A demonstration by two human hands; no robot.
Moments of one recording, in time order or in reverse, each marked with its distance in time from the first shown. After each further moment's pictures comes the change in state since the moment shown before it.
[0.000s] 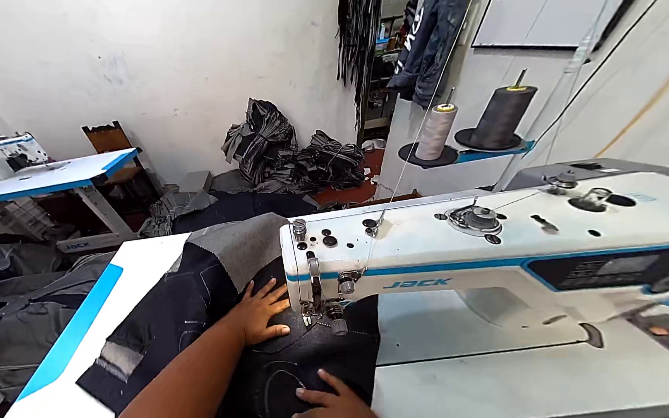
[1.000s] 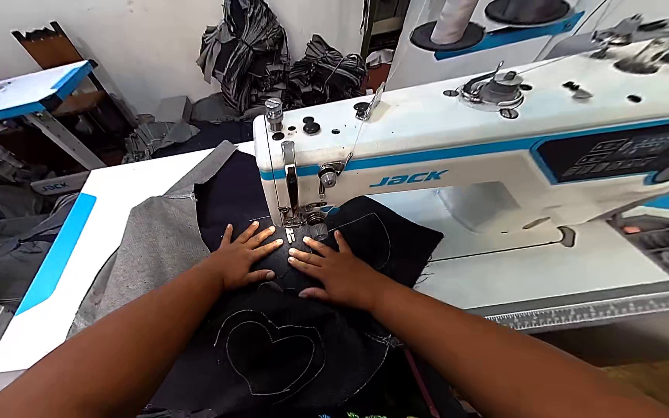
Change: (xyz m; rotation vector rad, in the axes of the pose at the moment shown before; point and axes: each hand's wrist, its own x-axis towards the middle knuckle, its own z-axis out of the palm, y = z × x) left_hand -0.039 0.024 0.036 -0.013 0.102 0.054; right_hand 0.020 0.053 -0.039 -0.341 -0.301 0.287
